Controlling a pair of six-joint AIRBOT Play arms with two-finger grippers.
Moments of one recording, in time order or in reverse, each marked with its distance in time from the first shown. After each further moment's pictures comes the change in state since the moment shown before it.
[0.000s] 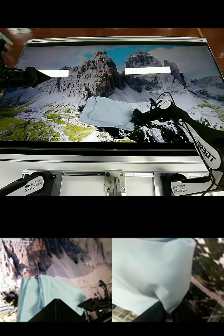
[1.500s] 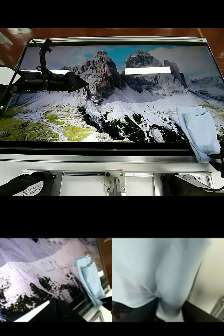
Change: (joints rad) left arm -0.430 0.002 -0.001 0.013 0.147 -0.159; right arm -1.520 0.358 -0.173 -0.490 0.352 -0.047
